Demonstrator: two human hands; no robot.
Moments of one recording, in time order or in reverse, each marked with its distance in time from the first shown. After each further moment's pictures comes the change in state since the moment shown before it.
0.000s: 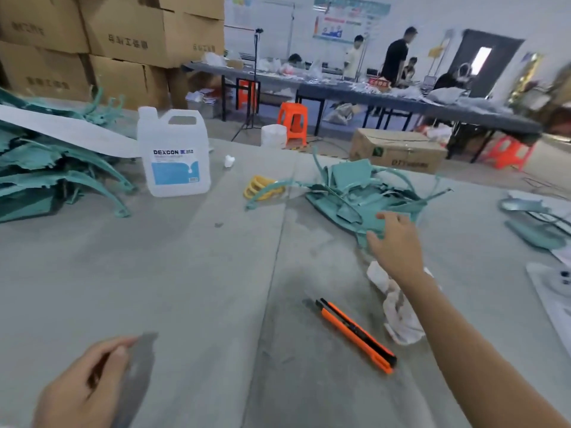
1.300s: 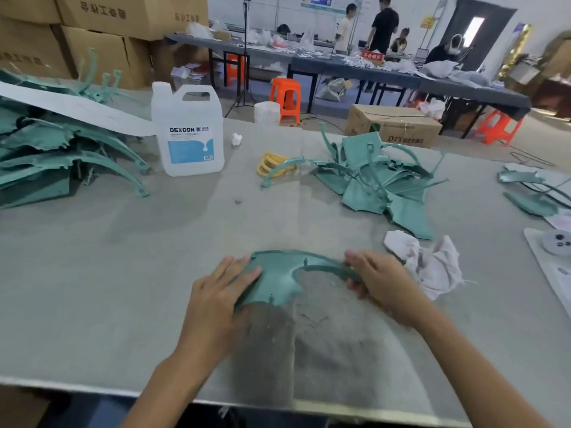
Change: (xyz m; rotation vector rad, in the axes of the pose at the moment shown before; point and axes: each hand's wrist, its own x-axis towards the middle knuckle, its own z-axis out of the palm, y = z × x) left_hand 0.026 0.036 0.063 0.266 -0.337 0.582; right_hand -0.139 -0.075 -0.007 0.446 -0.447 0.035
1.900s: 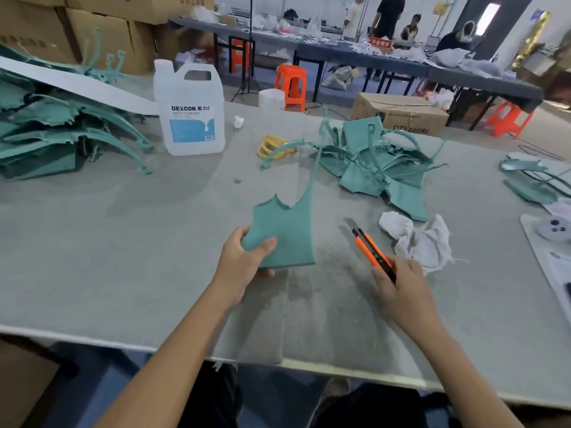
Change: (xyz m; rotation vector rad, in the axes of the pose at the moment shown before) left_hand 0.039 0.037 0.034 -1.138 0.043 -0.709; right_hand -0.050 0.079 0.000 -0.316 0.314 0.039
